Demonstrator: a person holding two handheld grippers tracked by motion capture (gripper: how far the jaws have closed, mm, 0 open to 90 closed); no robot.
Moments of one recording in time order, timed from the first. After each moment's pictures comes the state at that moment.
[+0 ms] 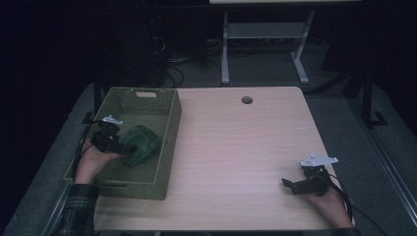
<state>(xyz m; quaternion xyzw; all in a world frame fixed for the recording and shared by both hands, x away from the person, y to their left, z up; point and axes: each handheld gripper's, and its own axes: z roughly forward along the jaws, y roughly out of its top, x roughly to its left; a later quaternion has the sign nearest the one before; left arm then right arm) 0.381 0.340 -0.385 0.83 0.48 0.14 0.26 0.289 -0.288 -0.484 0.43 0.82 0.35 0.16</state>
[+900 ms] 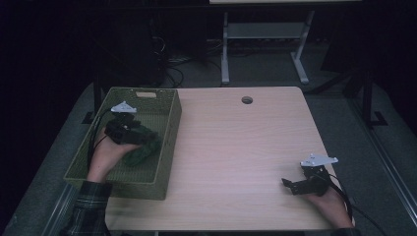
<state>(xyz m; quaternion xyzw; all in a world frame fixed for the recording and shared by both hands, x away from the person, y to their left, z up) 0.369 0.267 -0.332 0.82 0.41 0.14 0.37 0.289 -0.288 -0.484 0.43 0.82 0.35 0.16</state>
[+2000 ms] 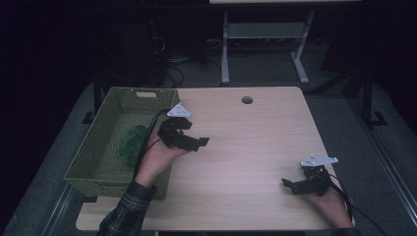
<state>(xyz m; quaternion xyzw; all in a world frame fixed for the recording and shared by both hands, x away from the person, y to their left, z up) 0.355 0.131 -0.335 0.85 0.32 0.11 0.41 0.289 -0.288 -0.484 0.43 0.82 0.35 0.16</state>
